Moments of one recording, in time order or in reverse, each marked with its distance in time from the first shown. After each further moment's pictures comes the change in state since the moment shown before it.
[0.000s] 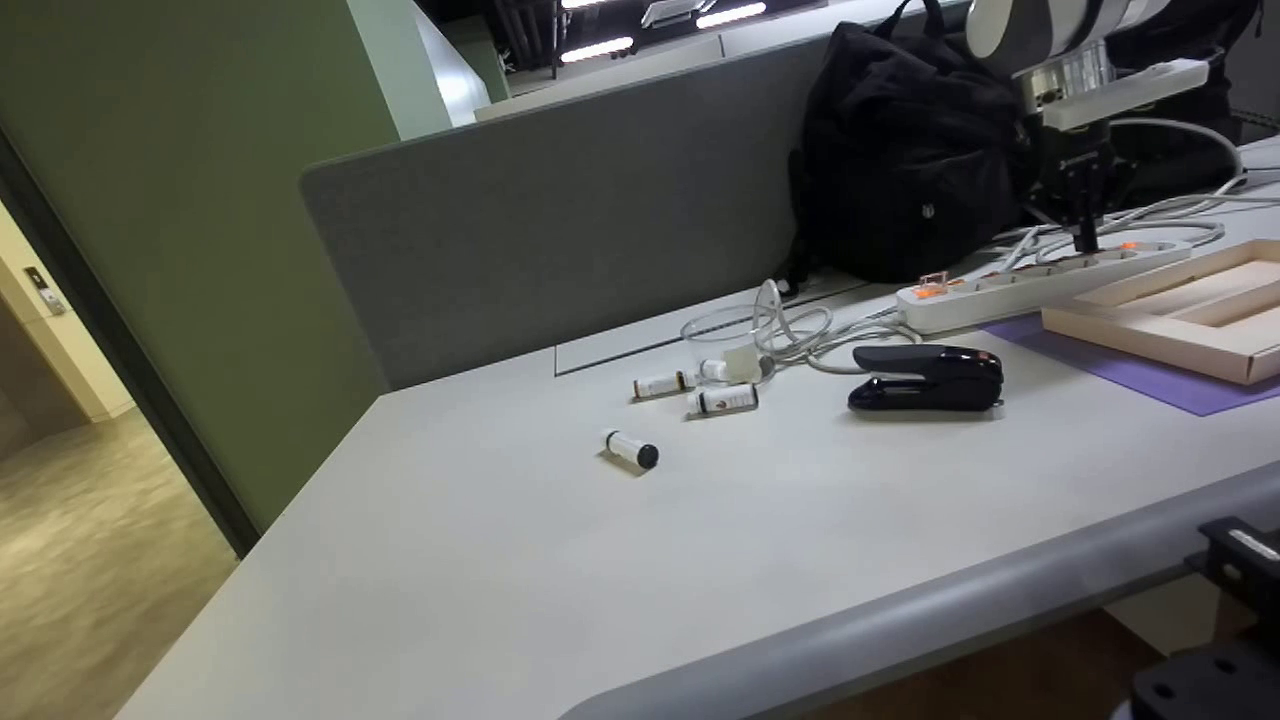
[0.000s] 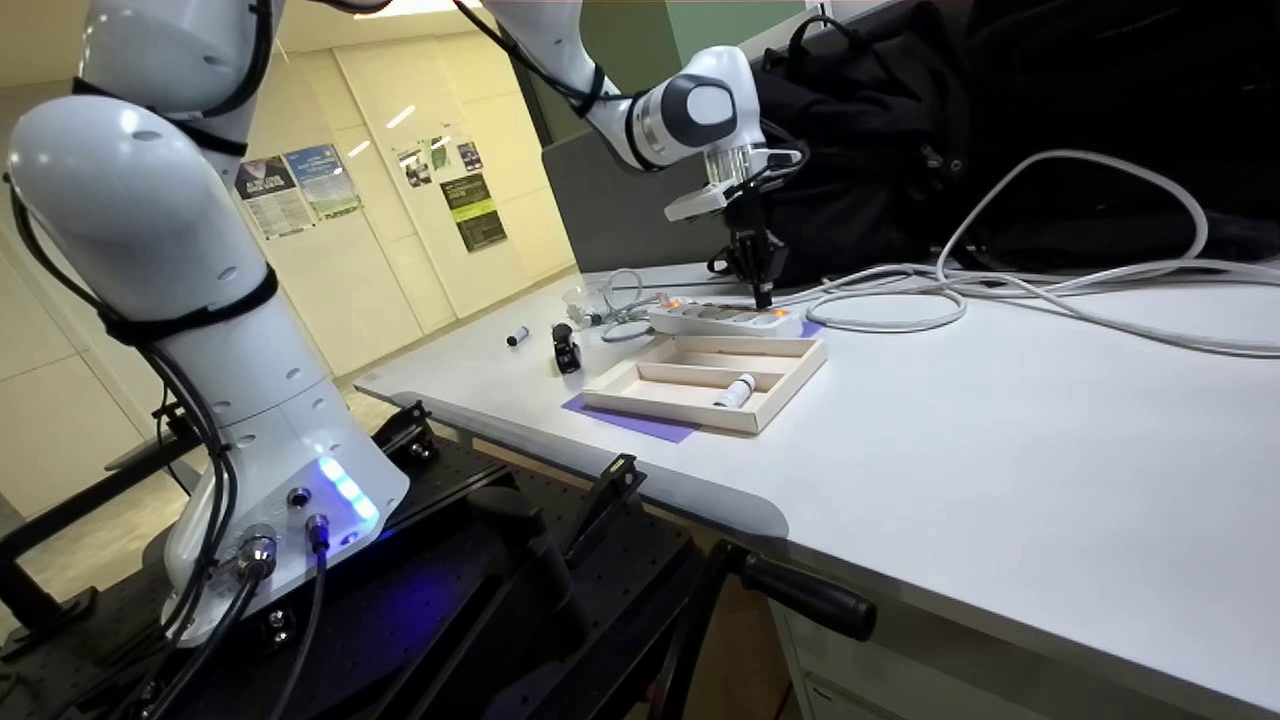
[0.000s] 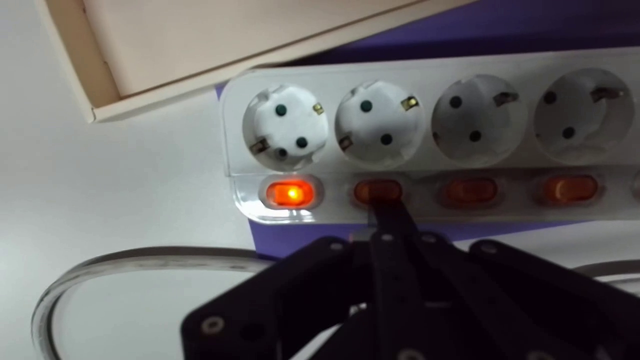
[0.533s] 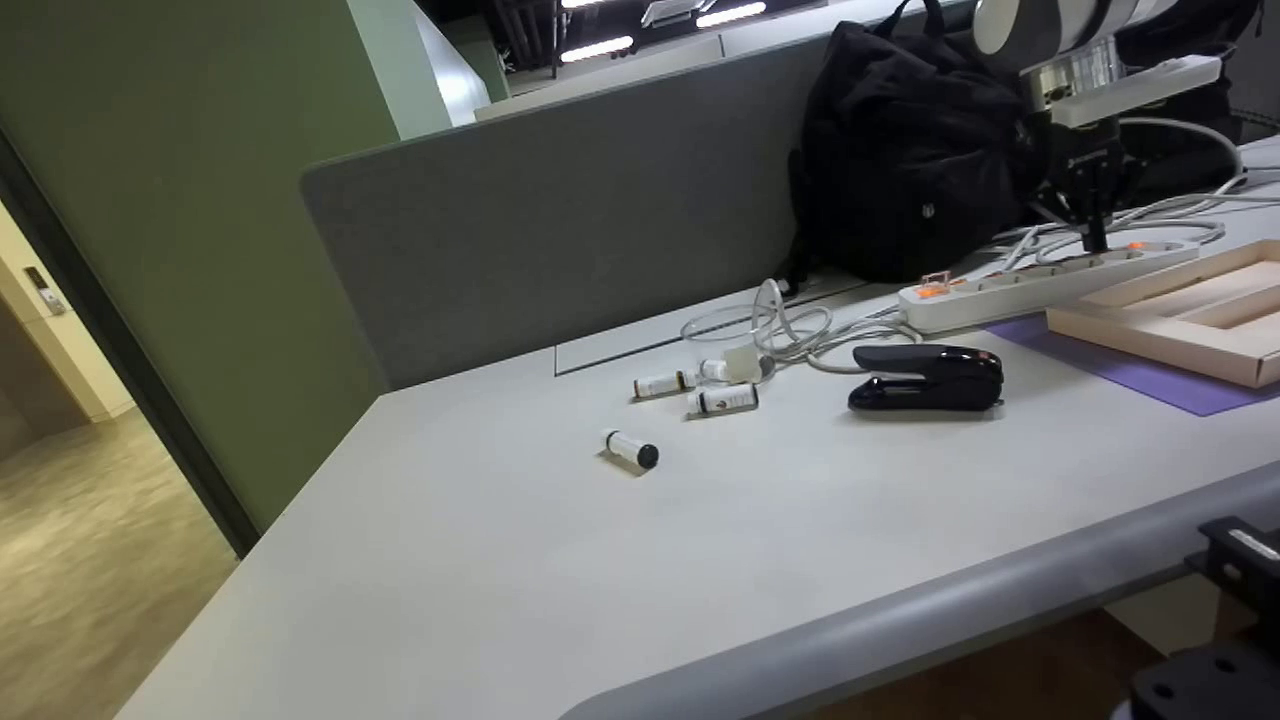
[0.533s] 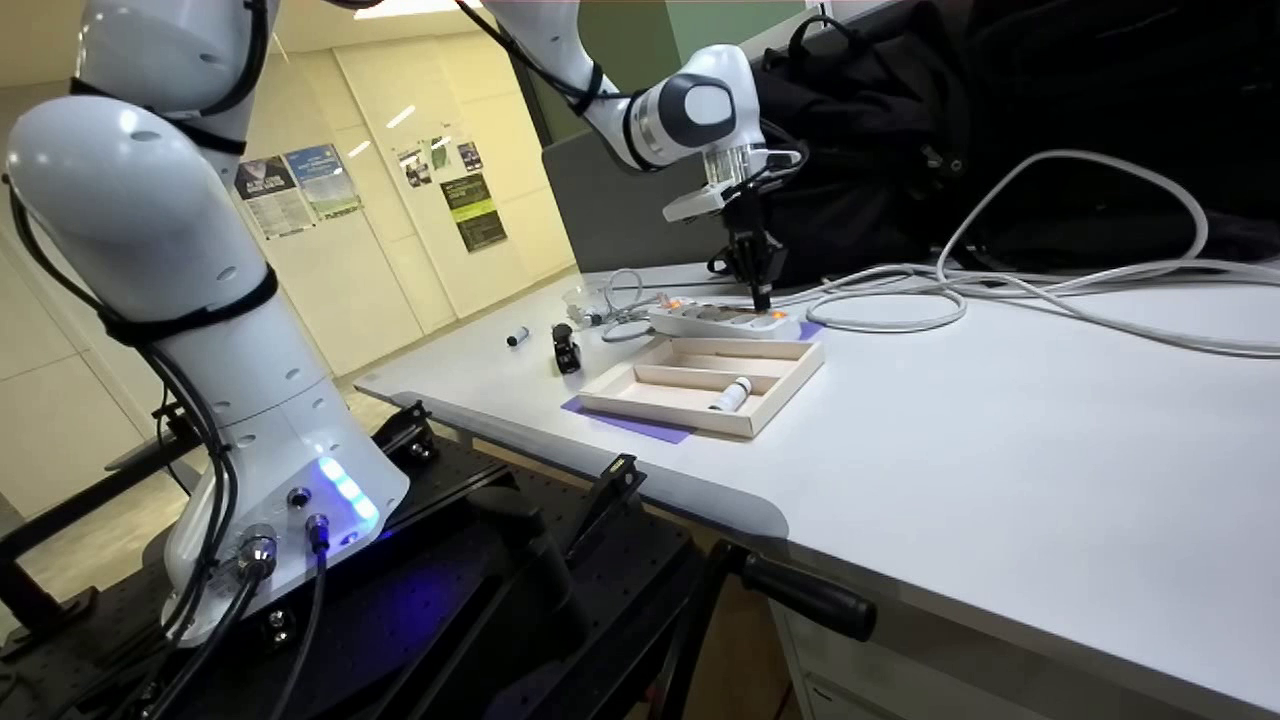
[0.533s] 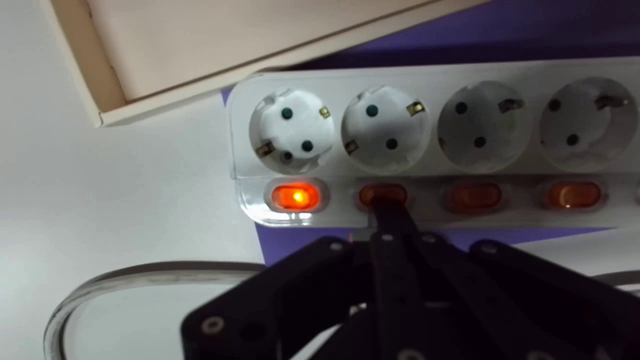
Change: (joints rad) arm -0.008 -0.019 -0.001 -0.034 0.004 0.010 0.000
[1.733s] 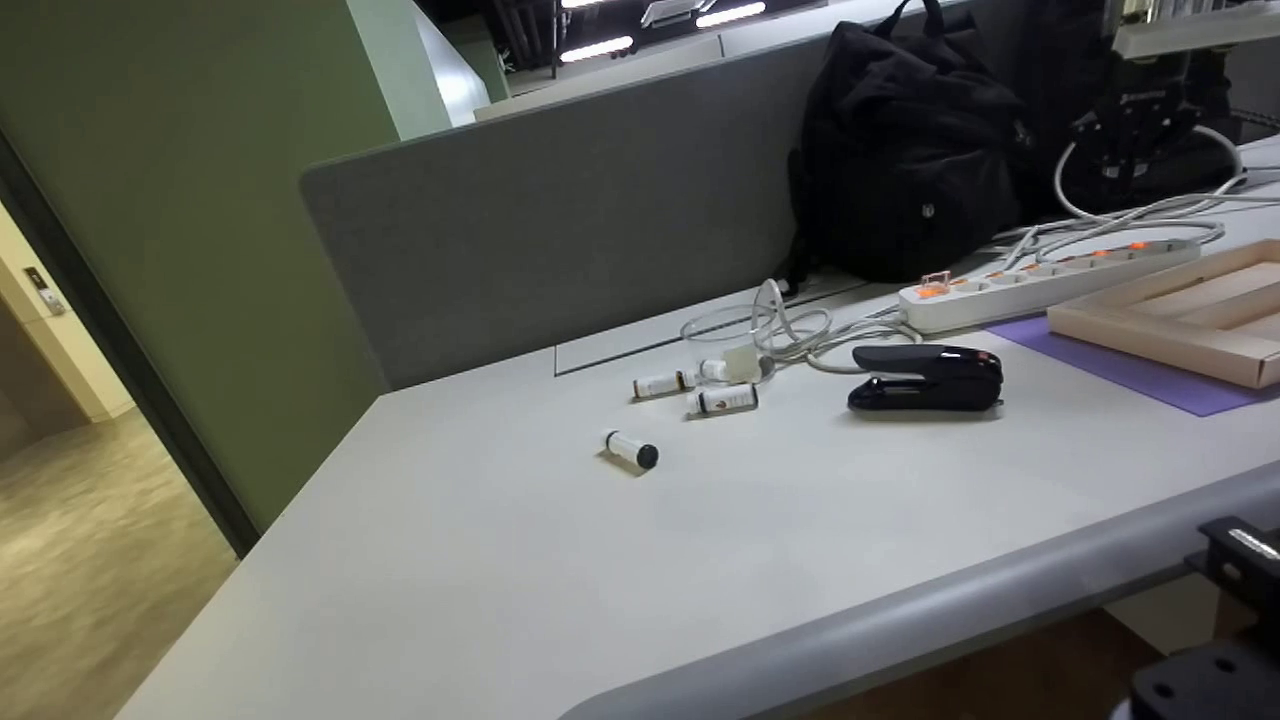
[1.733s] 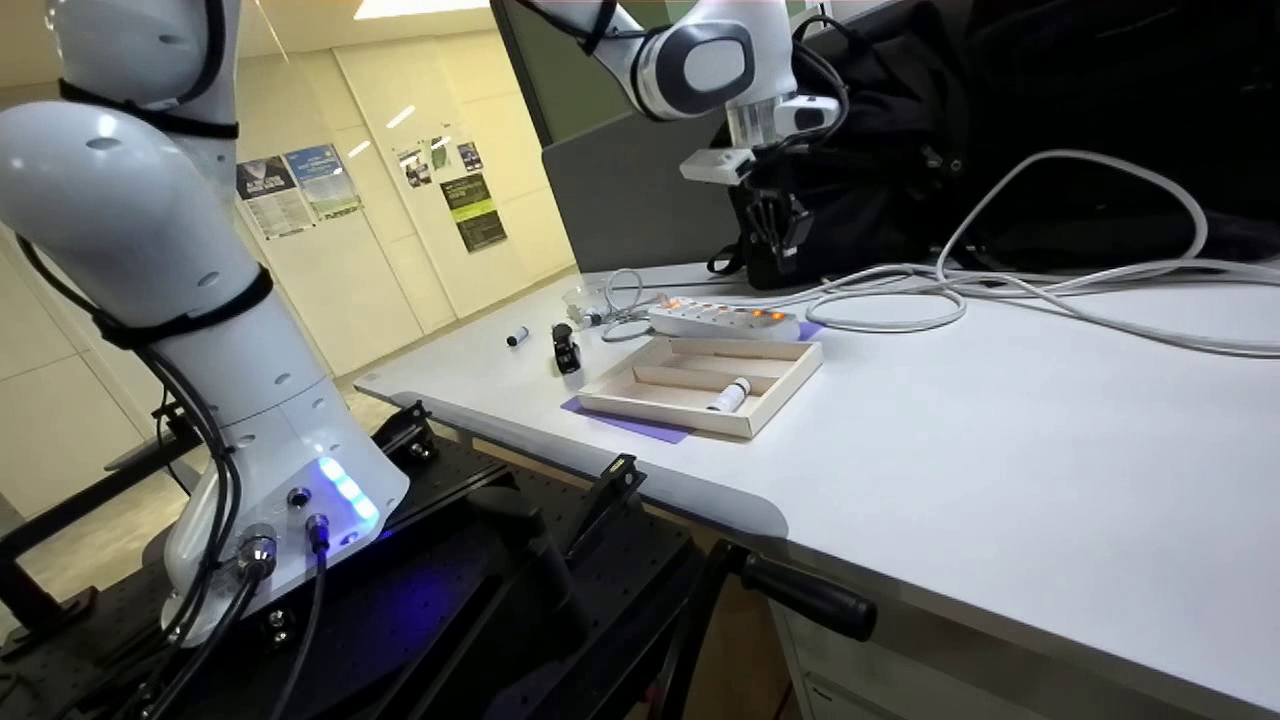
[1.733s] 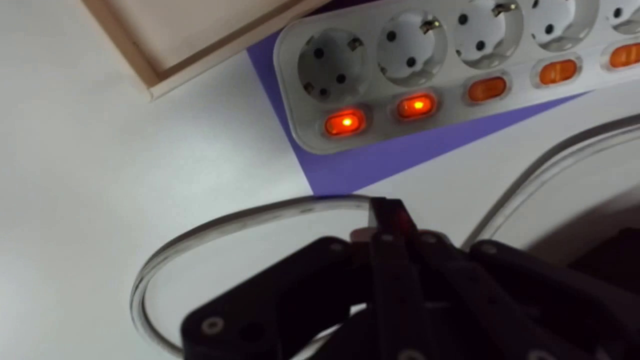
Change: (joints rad) arm -0.179 -0.133 0.065 -0.089 0.238 0.105 -0.134
